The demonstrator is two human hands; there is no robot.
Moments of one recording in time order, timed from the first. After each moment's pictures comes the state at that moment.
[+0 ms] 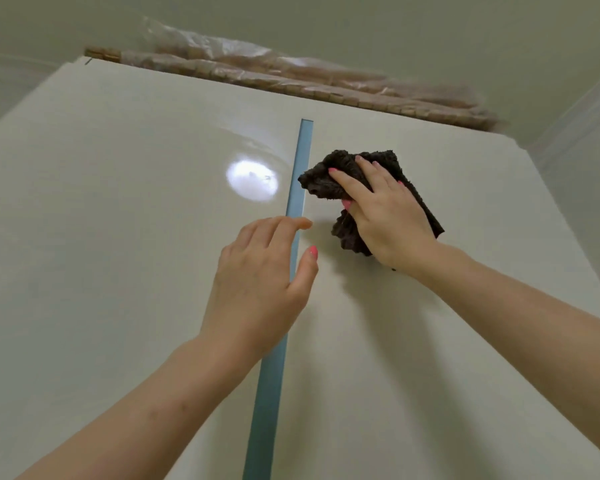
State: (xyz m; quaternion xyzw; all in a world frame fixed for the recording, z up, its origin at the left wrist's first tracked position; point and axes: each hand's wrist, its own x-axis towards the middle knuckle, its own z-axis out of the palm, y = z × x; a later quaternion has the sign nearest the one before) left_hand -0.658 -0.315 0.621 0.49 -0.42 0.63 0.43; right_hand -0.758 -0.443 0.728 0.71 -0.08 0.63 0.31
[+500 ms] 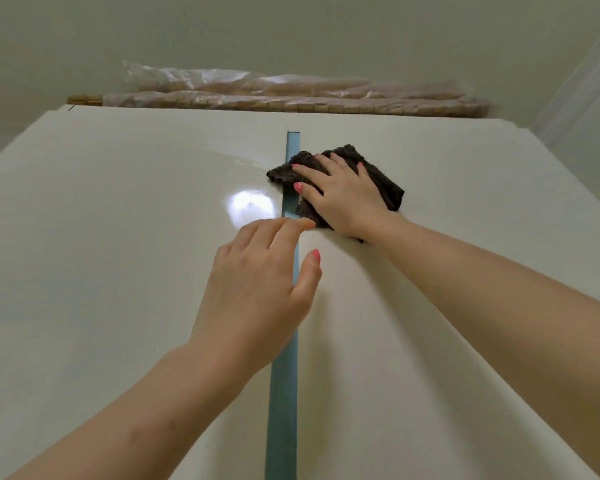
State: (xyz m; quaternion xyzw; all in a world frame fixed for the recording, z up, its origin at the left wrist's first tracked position) left_hand -0.646 -0.321 0.643 0.50 -0.42 0.68 0.34; right_hand -0.705 -0.447 0.800 0.72 -0.07 0.64 0.27
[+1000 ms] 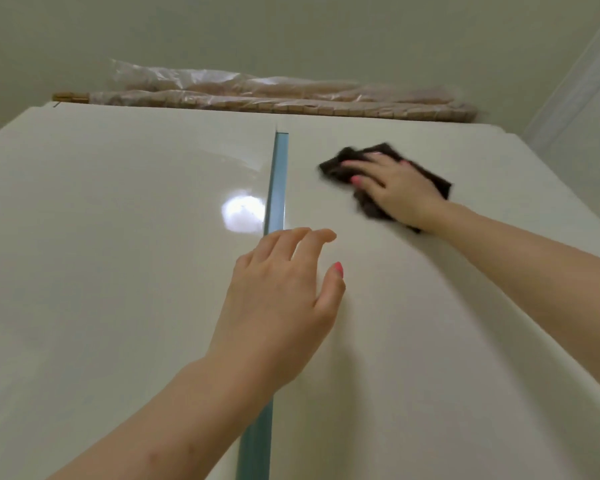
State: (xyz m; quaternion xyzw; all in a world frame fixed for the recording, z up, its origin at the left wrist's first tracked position) left_hand -0.663 -0.347 0.635 0.50 -0.45 0.66 0.34; right_hand -0.765 -0.516 0.816 0.70 -0.01 0.67 0.24
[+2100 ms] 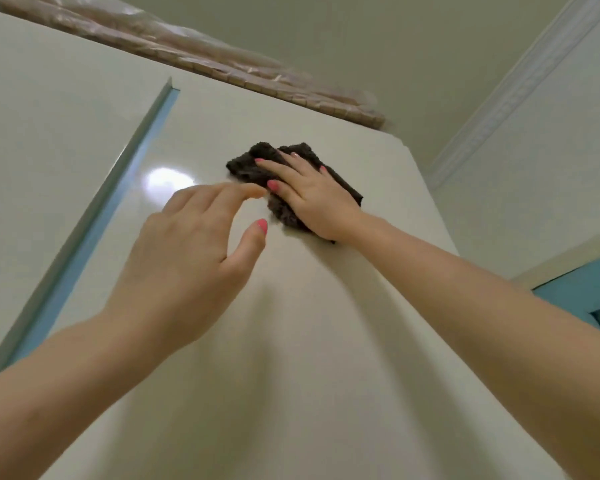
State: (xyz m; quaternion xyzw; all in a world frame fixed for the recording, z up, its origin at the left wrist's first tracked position) left_hand -0.717 -0.412 0.644 0.44 -0.46 0.64 0.42; right_hand -0.806 -0.559 0.787 0.76 -0.01 0.58 0.29
